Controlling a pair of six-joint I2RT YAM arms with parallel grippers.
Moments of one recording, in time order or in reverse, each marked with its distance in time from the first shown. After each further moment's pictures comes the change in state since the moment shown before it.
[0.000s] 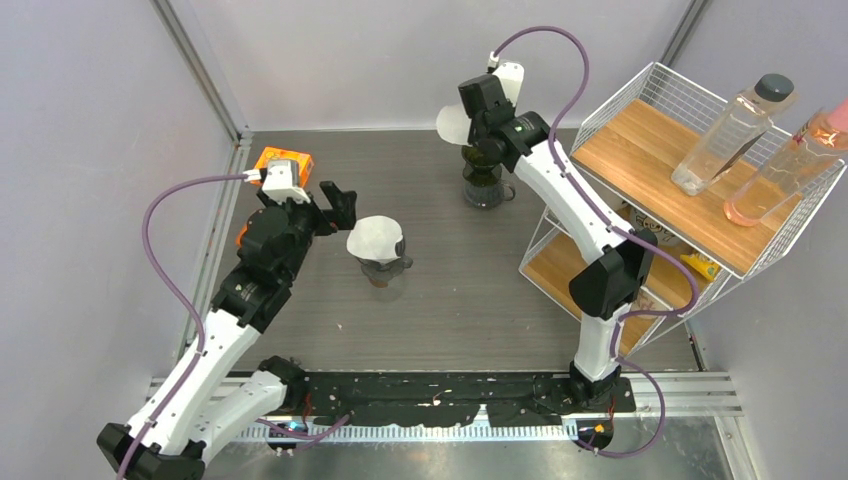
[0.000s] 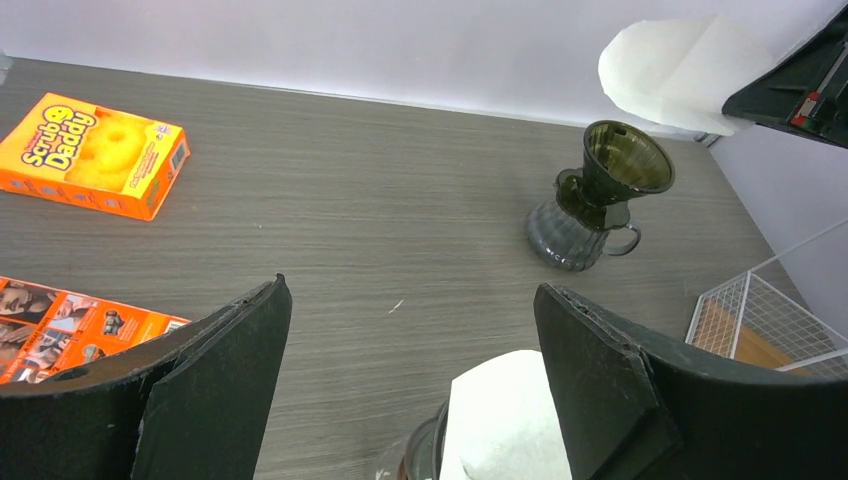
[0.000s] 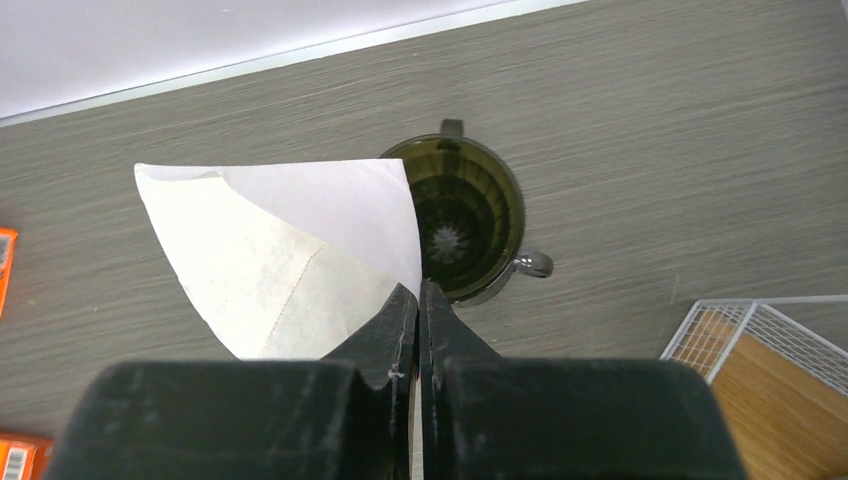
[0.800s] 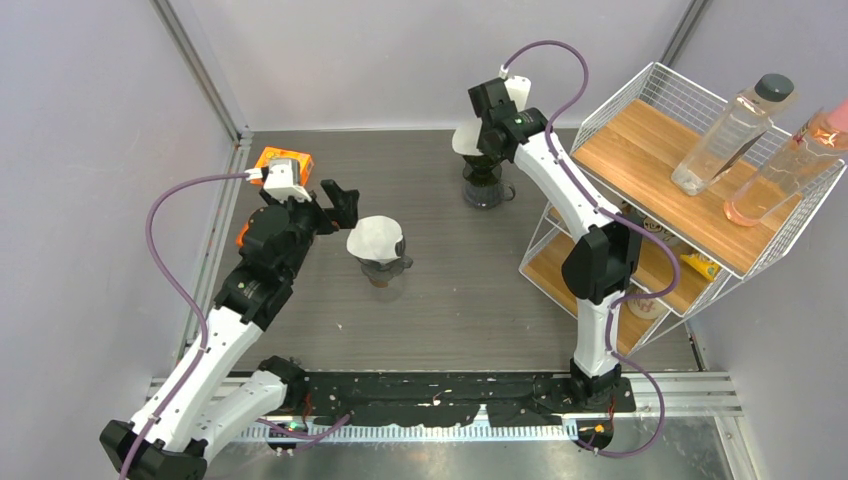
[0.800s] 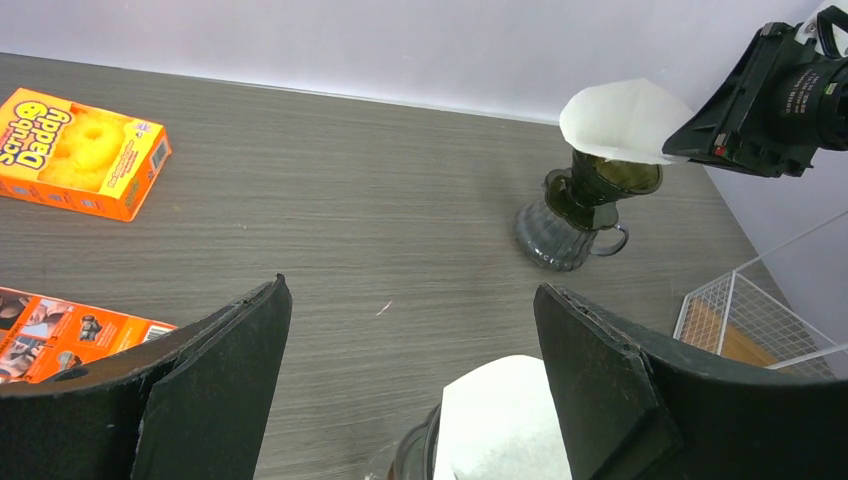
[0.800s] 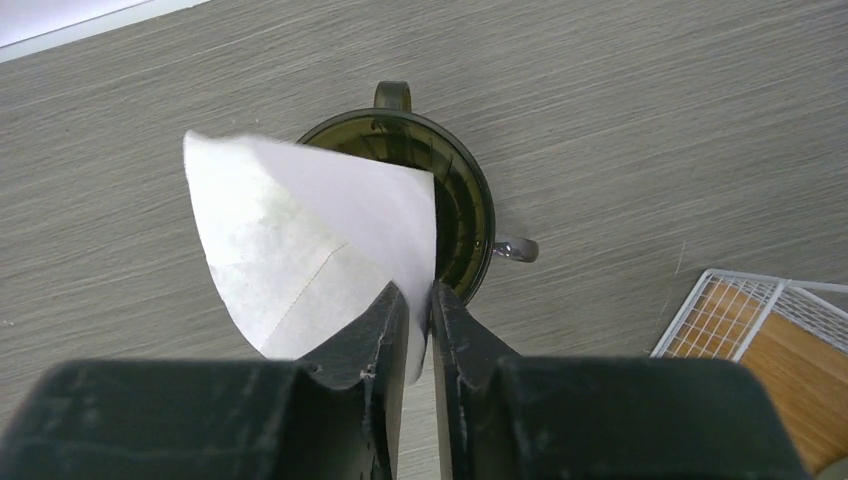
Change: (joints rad) left arm 0.021 0.012 -0.016 0.031 0.039 -0.021; right arm -0.109 0.117 0.013 -0.073 -0.093 0.062
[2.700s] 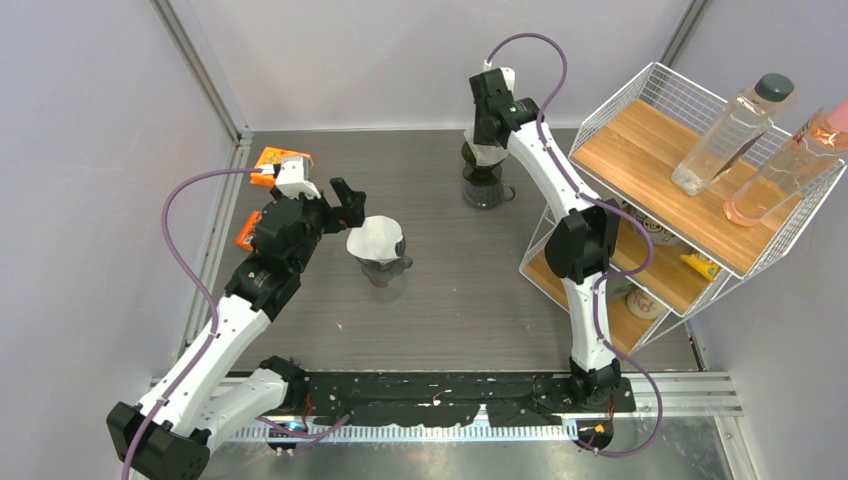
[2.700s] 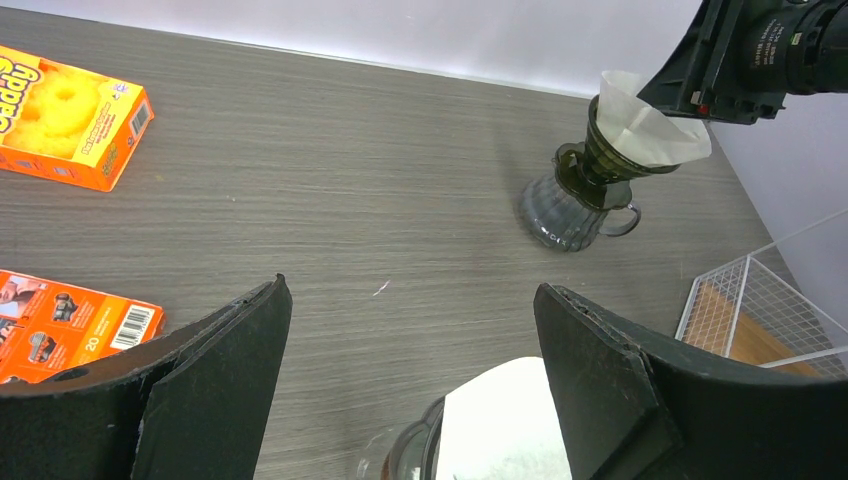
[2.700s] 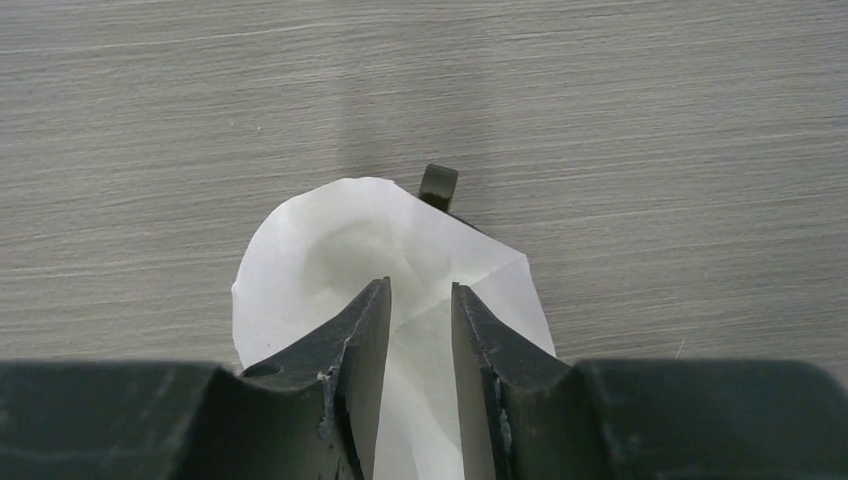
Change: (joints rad) left arm 0.000 0.074 -0.003 0.004 0.011 -0.031; right arm -0.059 0.217 0.247 -0.007 -0.126 -0.220
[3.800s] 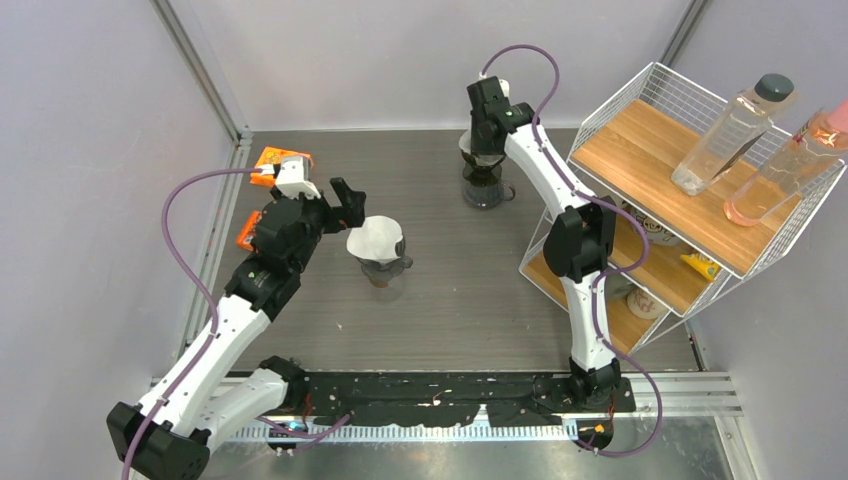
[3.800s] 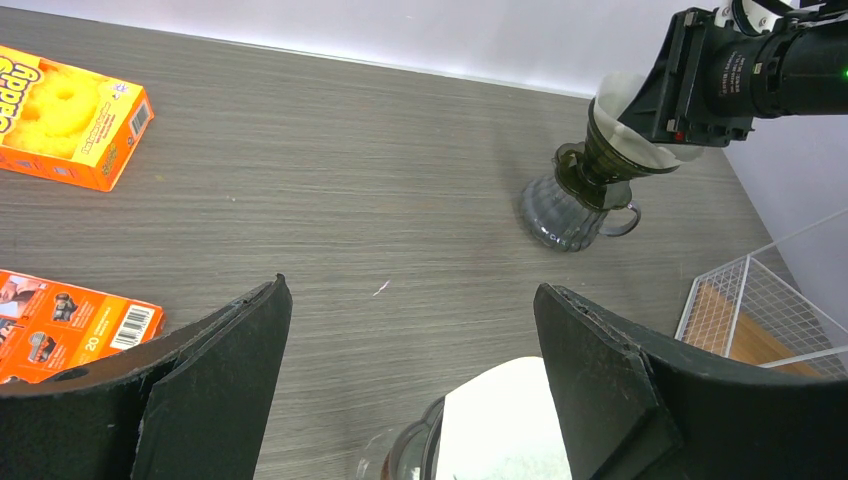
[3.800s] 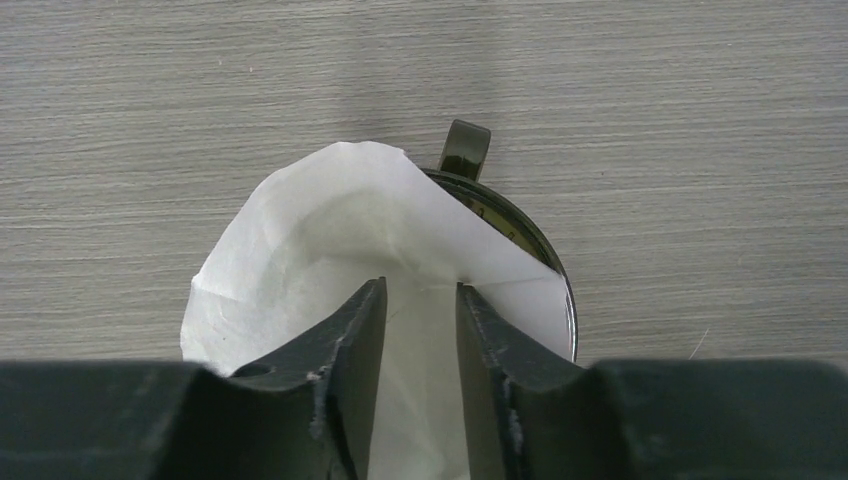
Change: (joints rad) left arm 0.000 0.000 0.000 0.000 0.000 0.000; right arm -0.005 0.018 -0.043 -0.018 -0.073 -0.013
